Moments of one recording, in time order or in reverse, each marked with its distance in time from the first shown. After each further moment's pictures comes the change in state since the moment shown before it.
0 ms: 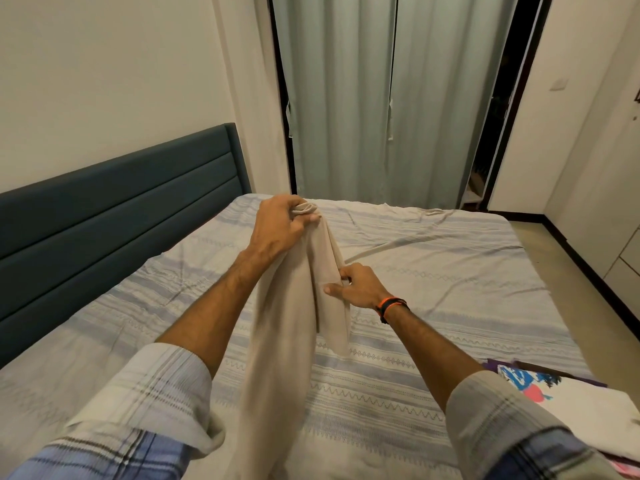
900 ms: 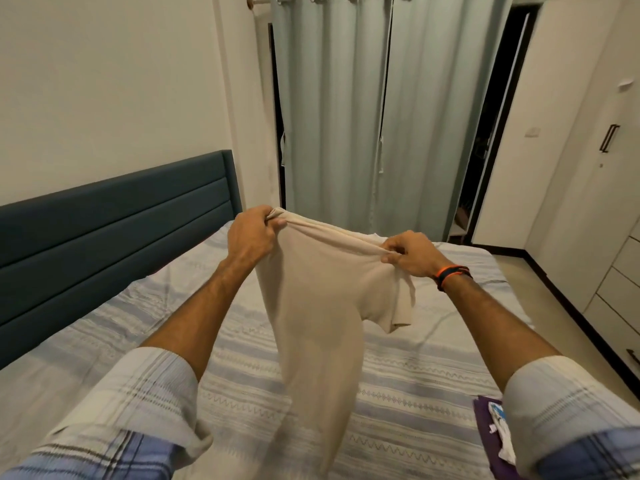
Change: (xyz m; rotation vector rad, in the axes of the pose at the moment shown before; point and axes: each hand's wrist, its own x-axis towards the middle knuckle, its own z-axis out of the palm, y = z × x) left_hand 0.035 -0.022 -0.029 0.169 0.058 -0.182; right_hand 0.018 -0.021 -0.153 -0.422 0.103 -0.050
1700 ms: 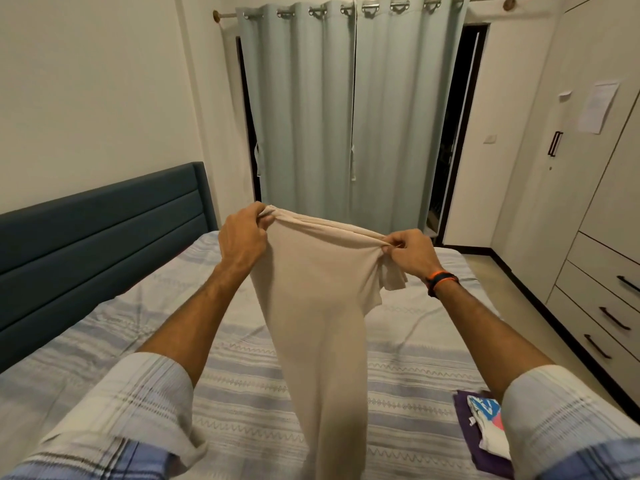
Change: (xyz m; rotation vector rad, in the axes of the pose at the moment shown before) left_hand 0.008 0.027 0.005 -0.068 0.076 0.102; right_hand -0.024 0.002 -0.018 0.300 0.335 0.279
